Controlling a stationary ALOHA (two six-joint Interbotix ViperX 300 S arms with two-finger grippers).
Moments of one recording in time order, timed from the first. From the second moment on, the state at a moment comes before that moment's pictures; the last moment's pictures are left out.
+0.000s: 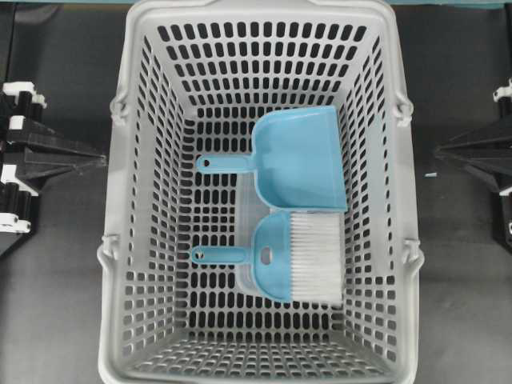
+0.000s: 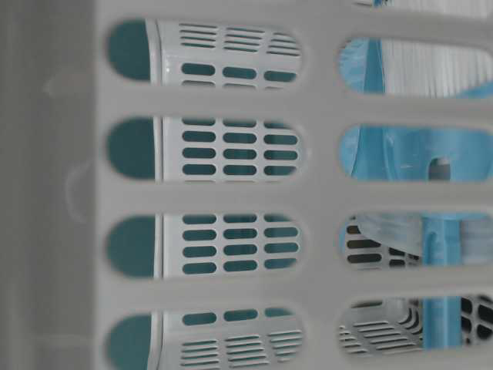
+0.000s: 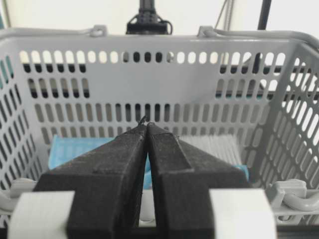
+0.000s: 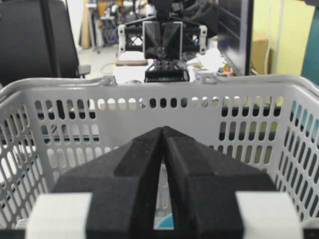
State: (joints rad) left arm 0.00 -0.96 1.17 0.00 -0.29 0.00; right arm 0.00 -0.97 1.18 0.00 -0.29 0.00
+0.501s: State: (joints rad) left arm -0.02 -0.83 0.77 0.04 0.37 -0.05; right arm 0.00 -0.97 1.14 0.01 -0.11 0.01
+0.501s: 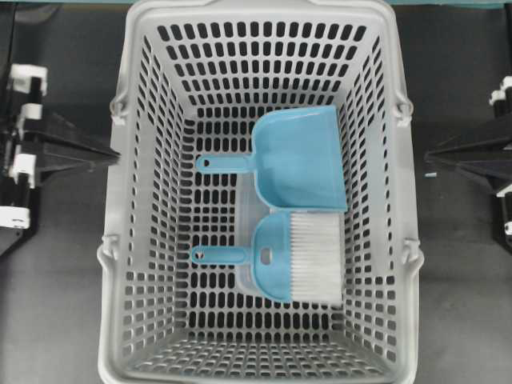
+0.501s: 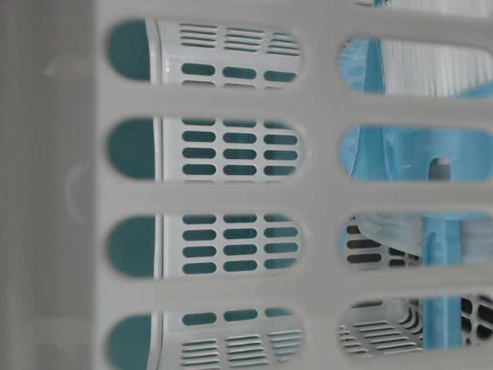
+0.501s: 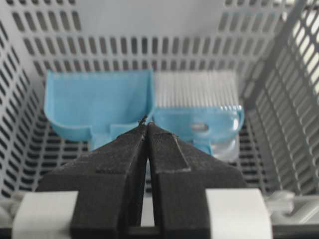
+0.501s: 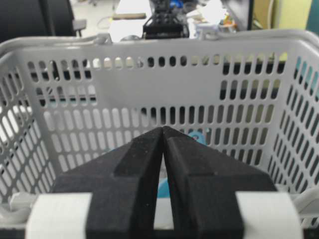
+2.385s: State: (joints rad) left arm -0.19 0.17 0.30 0.04 0.82 -0.15; right arm -0.02 -1.01 1.16 0.01 -0.07 0.02
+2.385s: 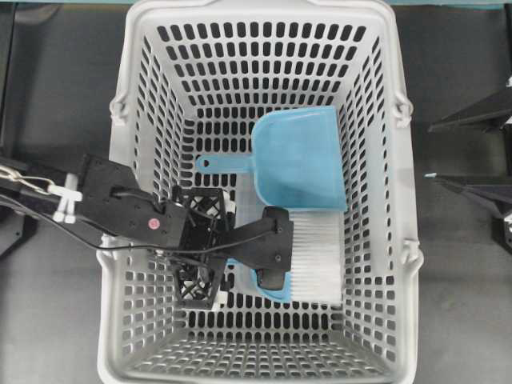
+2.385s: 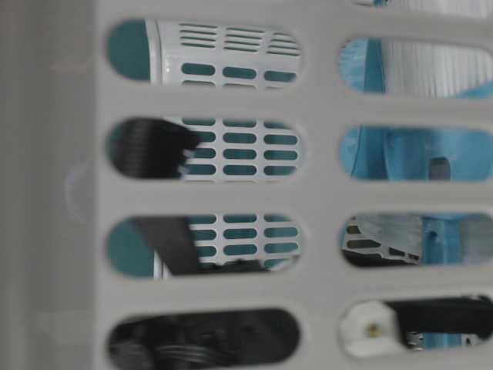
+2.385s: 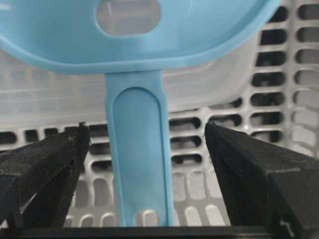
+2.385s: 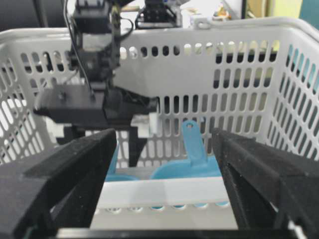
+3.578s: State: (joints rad) left arm -0.20 0.11 0.27 0.04 0.87 -0.13; right arm -0.02 -1.01 1.17 0.01 -0.07 0.02
